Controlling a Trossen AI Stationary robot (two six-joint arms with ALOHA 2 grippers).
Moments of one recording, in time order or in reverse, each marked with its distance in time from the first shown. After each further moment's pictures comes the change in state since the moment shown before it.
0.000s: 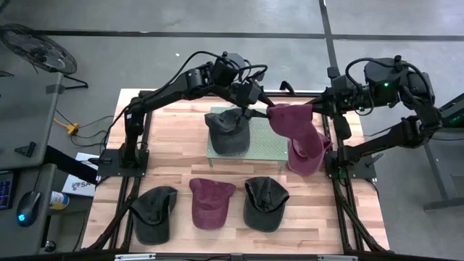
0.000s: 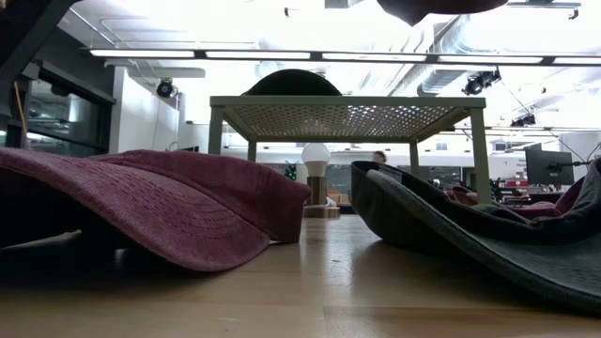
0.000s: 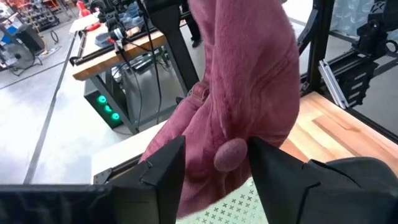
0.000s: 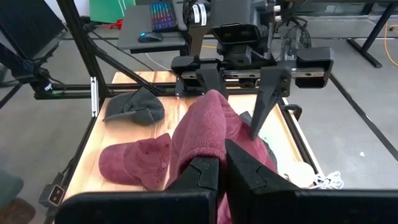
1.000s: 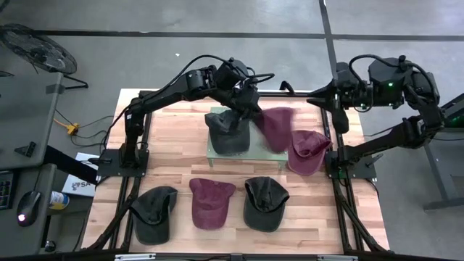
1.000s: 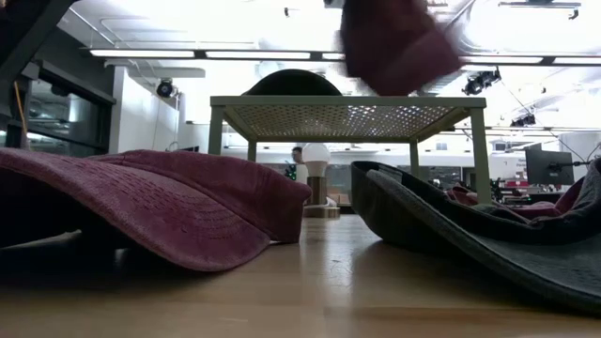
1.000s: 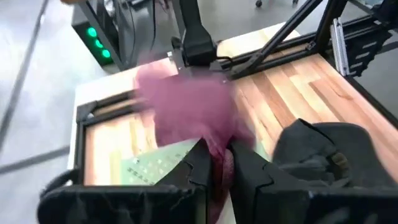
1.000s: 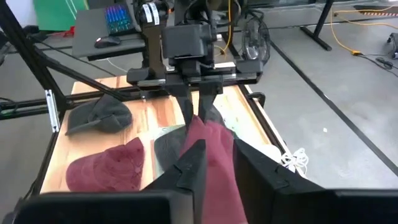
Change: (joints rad) left arm -0.007 0.000 0.000 -0.209 -0.119 -0.084; right arm 0.000 -0.020 0.002 -0.033 0.162 0.085
